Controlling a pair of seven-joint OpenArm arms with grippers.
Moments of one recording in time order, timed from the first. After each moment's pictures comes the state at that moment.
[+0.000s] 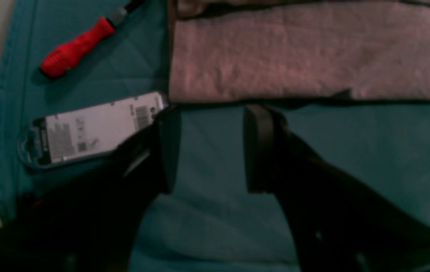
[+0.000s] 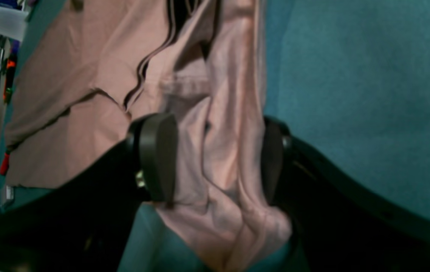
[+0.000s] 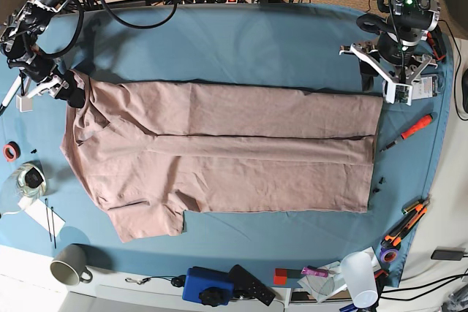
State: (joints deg) left arm 27.5 -8.1 -14.3 125.9 -13.9 -9.4 50.2; right arm 0.3 24.4 48.8 63.7 56.6 40.4 -71.1
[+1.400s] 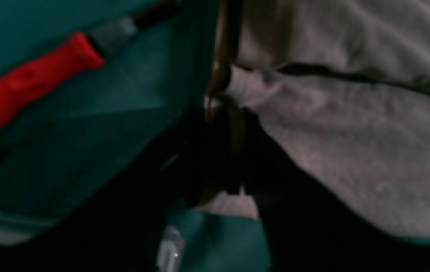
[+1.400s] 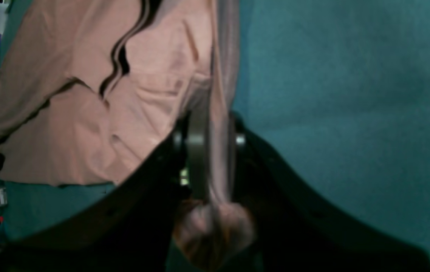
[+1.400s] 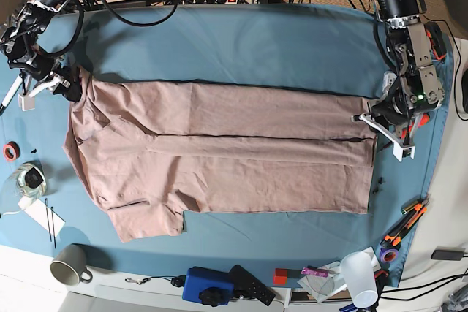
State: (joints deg) left arm -2.3 -9.4 -16.1 87.6 -19.9 -8.1 62.9; right arm 0.4 24.5 48.8 63.7 54.7 40.2 -71.9
